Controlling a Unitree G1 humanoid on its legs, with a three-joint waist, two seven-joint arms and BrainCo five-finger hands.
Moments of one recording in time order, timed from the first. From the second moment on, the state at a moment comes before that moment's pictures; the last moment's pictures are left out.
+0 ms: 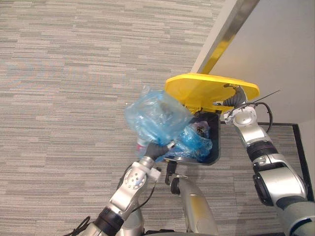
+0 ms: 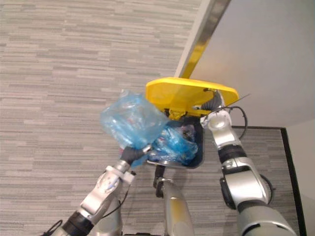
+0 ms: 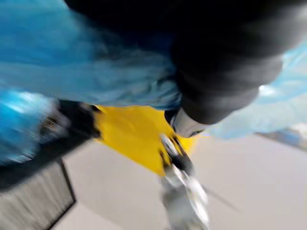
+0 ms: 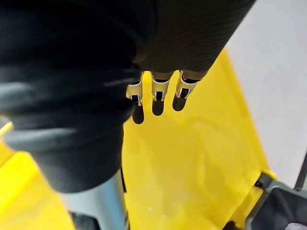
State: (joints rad) left arm -0.21 0.16 -0.58 0.02 -0.25 -0.16 0.04; right arm -0.85 -0.49 0.19 0.85 -0.06 0.02 -0.22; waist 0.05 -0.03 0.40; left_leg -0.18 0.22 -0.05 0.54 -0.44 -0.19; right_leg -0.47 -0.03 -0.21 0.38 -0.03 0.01
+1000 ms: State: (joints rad) left arm -0.75 0.09 -0.48 0.78 -0.12 -0.08 0.13; right arm -1.07 -0.58 0.32 0.60 0.04 0.00 -0.23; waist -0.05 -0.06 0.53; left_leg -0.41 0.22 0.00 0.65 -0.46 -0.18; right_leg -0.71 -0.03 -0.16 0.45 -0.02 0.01
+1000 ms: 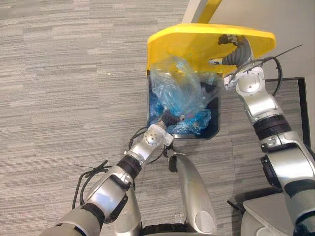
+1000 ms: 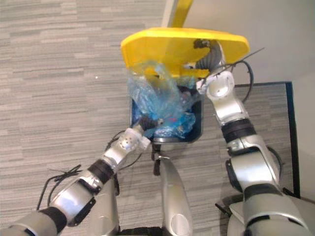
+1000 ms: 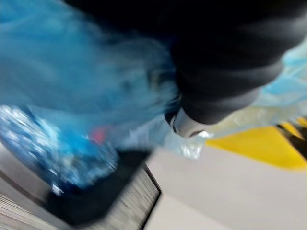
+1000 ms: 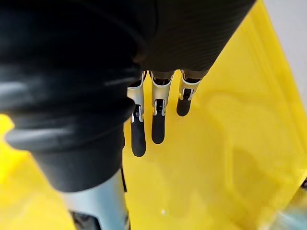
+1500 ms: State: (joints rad) left arm -0.75 0.09 -0.37 0.88 0.00 -0.03 0.20; right arm -1.07 -0.54 0.37 0.56 0.04 0.00 -0.24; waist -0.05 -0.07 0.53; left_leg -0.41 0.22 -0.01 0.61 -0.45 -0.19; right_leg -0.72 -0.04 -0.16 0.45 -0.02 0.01
